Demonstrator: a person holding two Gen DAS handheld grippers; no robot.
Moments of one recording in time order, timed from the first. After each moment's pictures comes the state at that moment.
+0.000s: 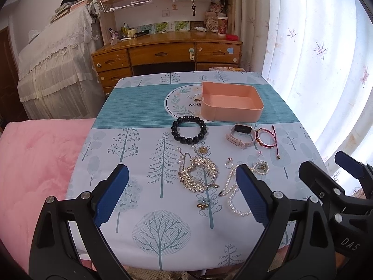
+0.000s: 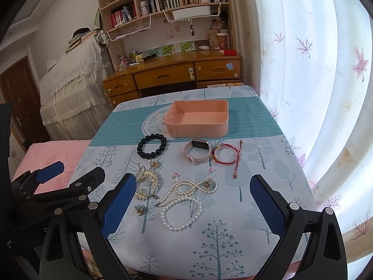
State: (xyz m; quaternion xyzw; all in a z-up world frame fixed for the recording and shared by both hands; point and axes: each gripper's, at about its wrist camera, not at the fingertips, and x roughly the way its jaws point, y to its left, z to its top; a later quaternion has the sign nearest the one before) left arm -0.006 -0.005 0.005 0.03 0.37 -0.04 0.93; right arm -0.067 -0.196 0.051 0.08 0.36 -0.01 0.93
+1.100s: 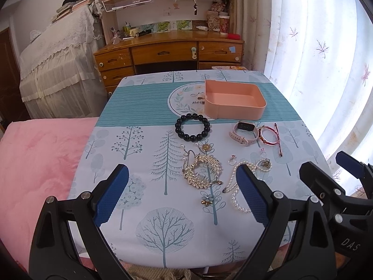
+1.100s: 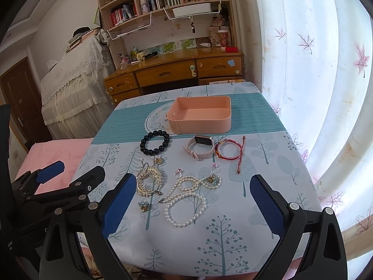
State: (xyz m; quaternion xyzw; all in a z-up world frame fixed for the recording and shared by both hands) left arm -0.009 0.004 0.001 0.03 0.38 -0.03 0.93; right arm -0.067 -0.193 0.048 0.09 0.37 -0.01 0.93
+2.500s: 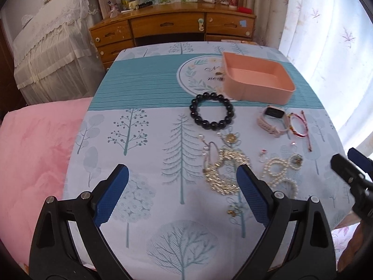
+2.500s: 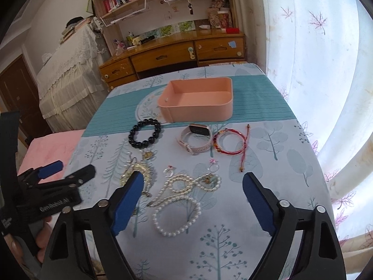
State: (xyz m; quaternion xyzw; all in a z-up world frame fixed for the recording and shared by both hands) left arm 0.078 0.039 -0.052 0.03 0.46 -0.02 0.89; right arm -0.003 -0.209 0.002 0.09 0.42 0.00 0.90
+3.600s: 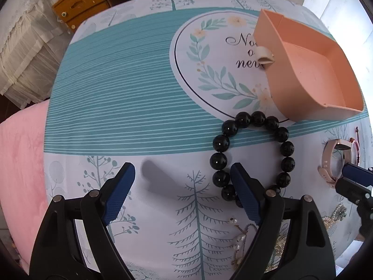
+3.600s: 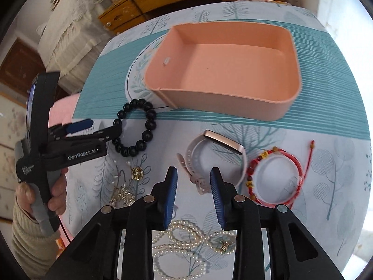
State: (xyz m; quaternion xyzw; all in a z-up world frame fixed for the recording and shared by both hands) left arm 0.288 0.024 -0.152 0.08 0.61 -0.04 0.79; right arm 0.210 -0.198 -0.095 0.11 0.61 0.11 0.78
